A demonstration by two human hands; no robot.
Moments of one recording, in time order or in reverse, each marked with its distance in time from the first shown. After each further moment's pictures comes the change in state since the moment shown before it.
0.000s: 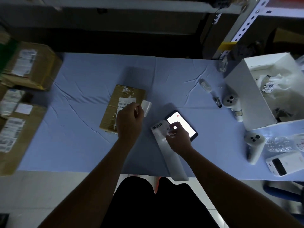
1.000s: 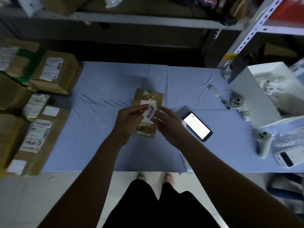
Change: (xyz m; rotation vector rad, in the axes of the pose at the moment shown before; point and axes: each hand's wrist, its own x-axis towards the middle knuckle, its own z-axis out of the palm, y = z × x) left_hand 0.010 -0.043 -0.121 -0.917 -0.419 -0.432; right_hand -0.054 -0.156 0.061 1.104 -0.274 0.191
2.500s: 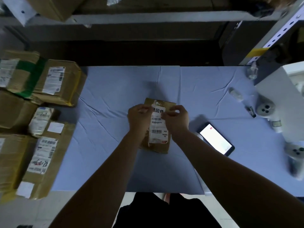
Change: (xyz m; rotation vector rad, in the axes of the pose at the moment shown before) left_hand 0.119 -0.026 0.007 0.386 0.389 -0.051; right_hand 0.117 -0.008 0.014 -0.548 0.486 -0.169
